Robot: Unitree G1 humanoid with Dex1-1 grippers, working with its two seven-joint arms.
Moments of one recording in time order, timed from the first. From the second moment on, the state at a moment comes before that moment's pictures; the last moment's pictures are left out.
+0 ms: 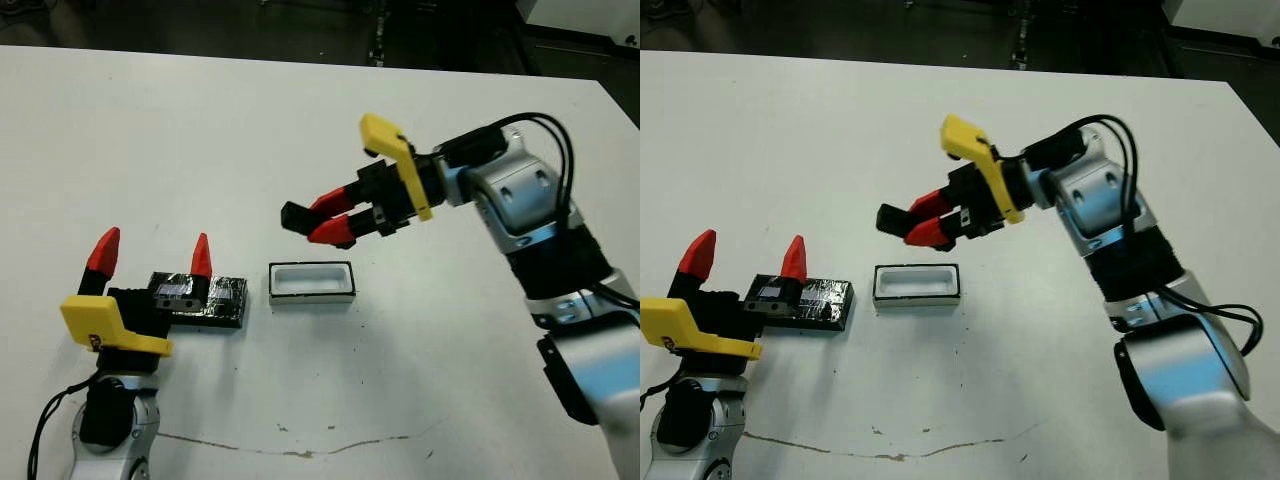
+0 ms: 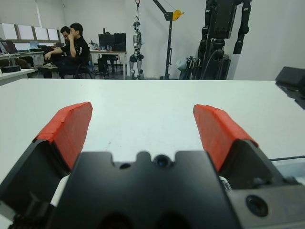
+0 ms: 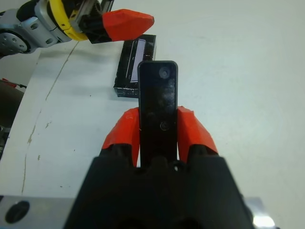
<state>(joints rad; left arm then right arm) 0.29 0.12 0.06 -0.46 -0.11 -0.08 -0.06 -0.95 -0.42 0.39 0.28 0.17 0.57 1.37</state>
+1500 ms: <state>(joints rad) 0.28 0.12 0.06 -0.46 -0.11 -0.08 -0.05 -0.82 -0.39 0.49 0.24 0.10 0.53 1.27</state>
